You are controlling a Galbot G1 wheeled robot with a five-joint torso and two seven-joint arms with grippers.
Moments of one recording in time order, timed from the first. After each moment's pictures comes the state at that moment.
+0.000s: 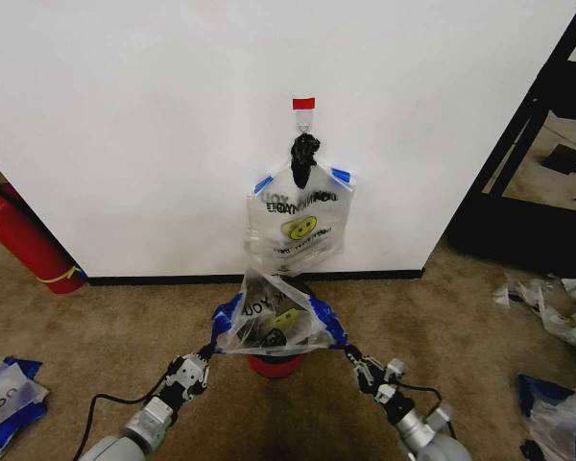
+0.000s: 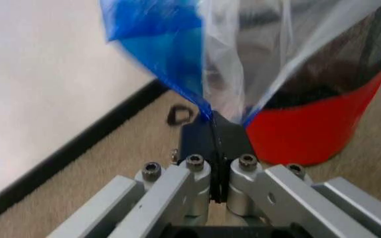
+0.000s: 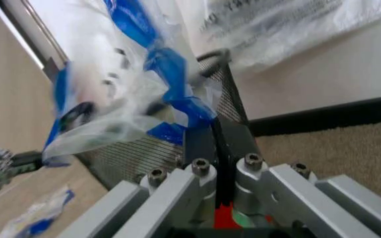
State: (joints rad) left arm 1.55 -0.78 -0.20 -1.89 -0.11 -0.04 -0.17; right arm -1.22 1.04 -0.03 1.32 1.01 0.59 -0.61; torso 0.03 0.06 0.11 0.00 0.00
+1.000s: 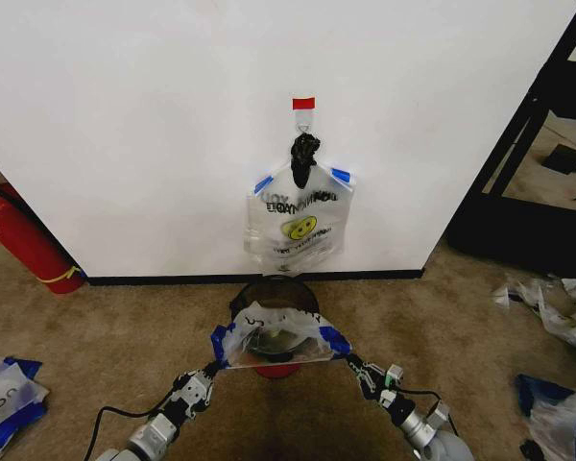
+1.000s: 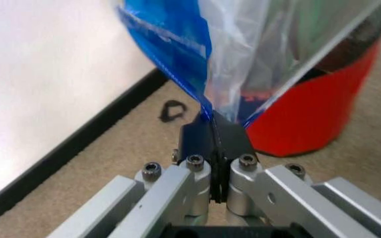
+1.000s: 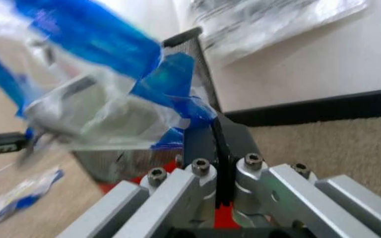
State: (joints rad) left arm 1.54 -0.81 -0.22 -1.83 -0.06 -0.09 -0.12; right arm -1.15 1.08 0.01 1.12 1.03 0.64 -0.78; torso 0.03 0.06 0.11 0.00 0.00
